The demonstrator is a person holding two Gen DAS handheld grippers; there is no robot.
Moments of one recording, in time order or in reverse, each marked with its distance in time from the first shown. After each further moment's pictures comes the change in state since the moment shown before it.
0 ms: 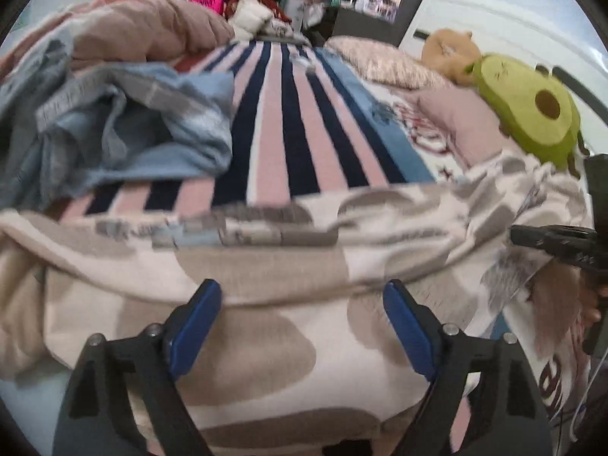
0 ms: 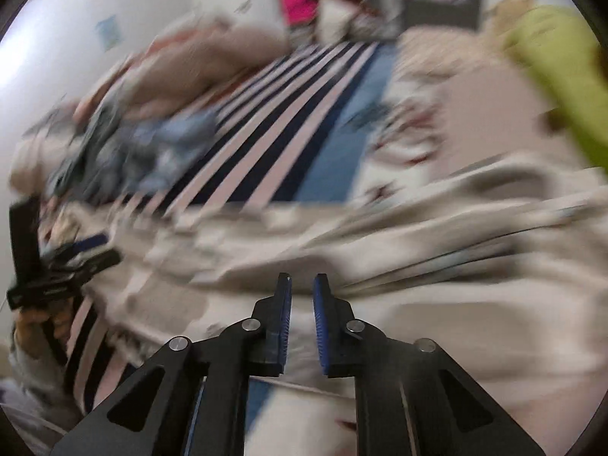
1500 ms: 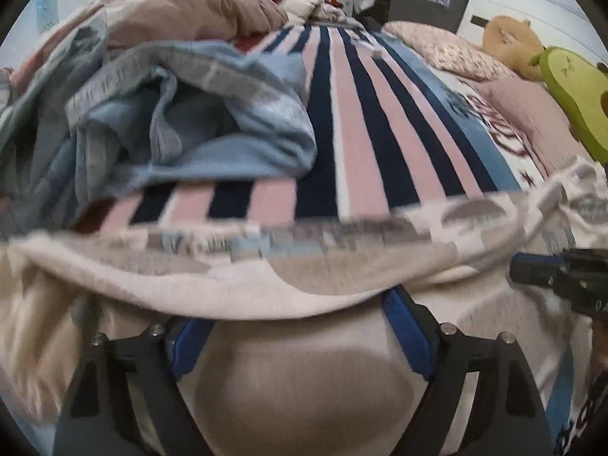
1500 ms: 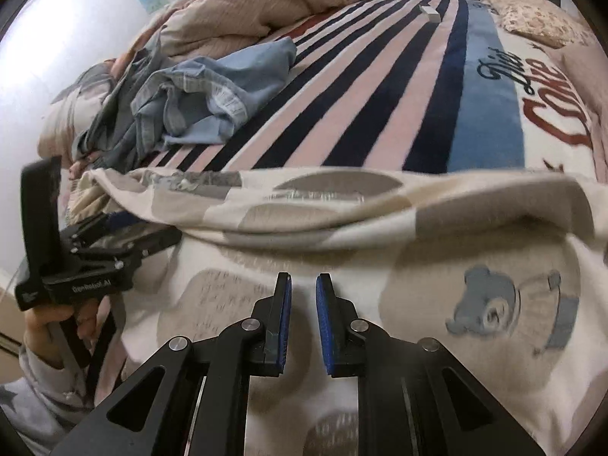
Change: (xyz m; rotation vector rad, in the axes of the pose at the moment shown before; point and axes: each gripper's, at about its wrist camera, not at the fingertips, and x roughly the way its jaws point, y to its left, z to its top) left arm 0.028 0.031 0.024 -0.043 0.029 0.238; right arm 0.097 0.056 0.030 -0.026 0.066 0.177
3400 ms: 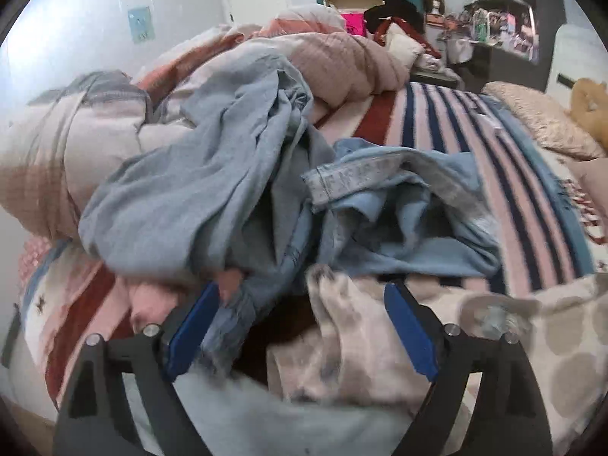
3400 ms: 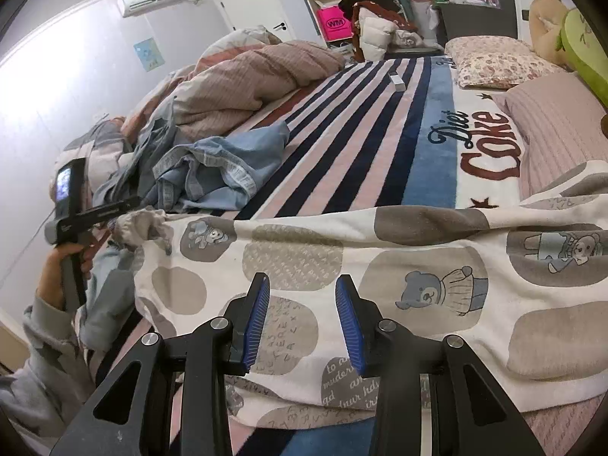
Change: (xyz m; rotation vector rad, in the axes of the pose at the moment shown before) left arm -0.088 0.154 0.024 -0.151 -0.140 0.263; right arm -0.099 0.022 -0.035 0.043 -0.253 -0.050
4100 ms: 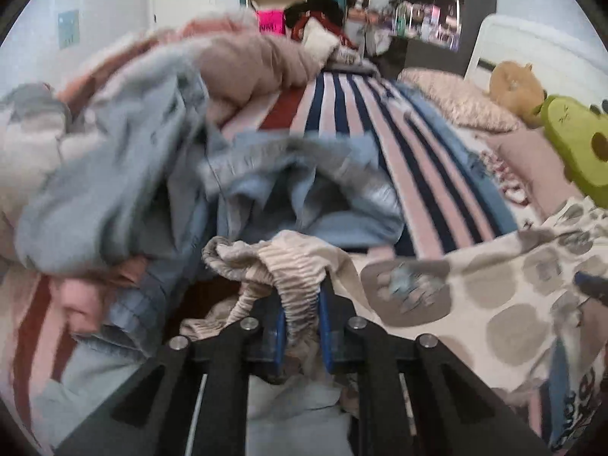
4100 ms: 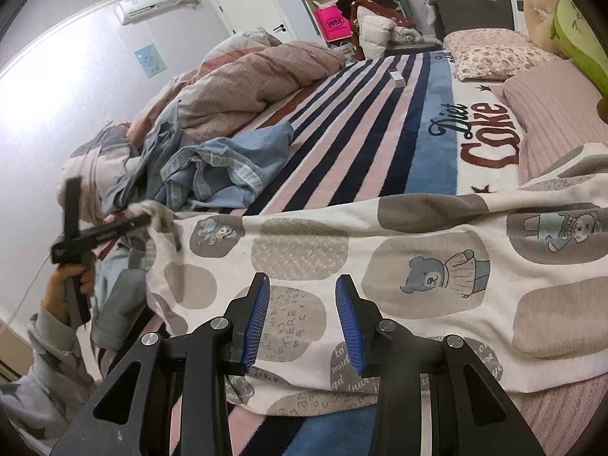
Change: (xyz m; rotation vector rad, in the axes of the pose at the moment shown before) left arm -0.029 -0.029 -0.004 0.120 -0.014 -0.263; right arm -0.010 -0.003 -0.008 0.031 -0.009 0.034
